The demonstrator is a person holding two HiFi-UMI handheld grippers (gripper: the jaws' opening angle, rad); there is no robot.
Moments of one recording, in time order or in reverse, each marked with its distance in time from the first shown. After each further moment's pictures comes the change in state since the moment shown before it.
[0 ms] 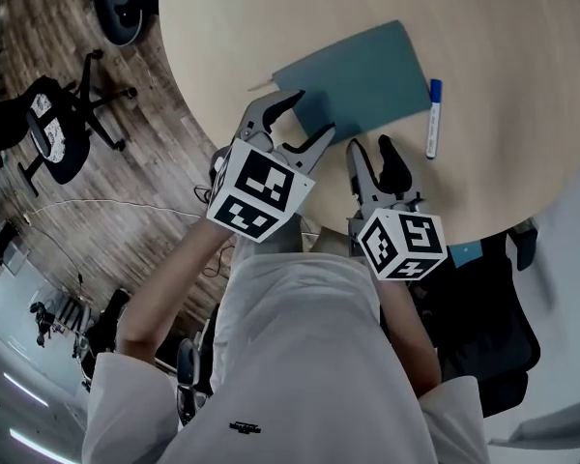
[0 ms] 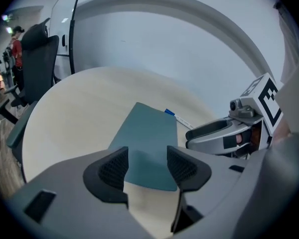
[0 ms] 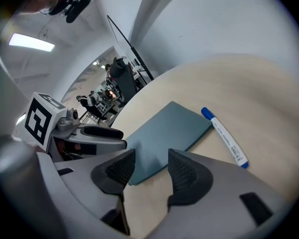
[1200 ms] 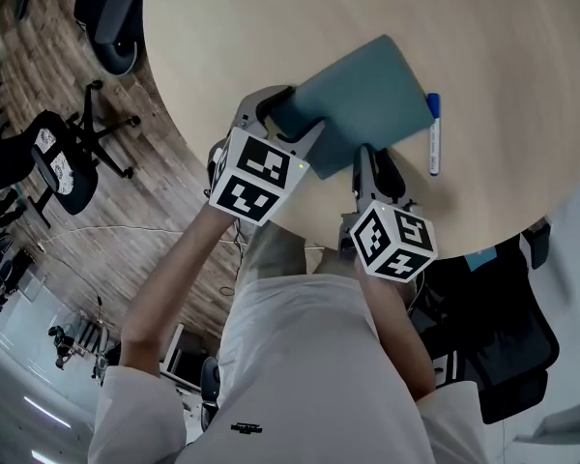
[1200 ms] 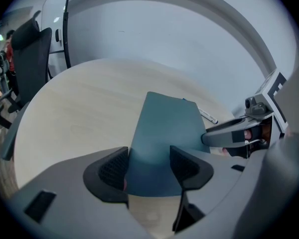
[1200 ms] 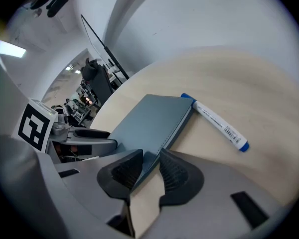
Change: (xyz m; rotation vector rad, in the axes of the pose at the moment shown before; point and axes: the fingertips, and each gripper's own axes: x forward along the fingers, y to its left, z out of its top) left arm 0.048 0.050 0.000 0.053 0.082 -0.001; right arm 0.032 -0.038 -0.004 0.192 -0.016 -0.211
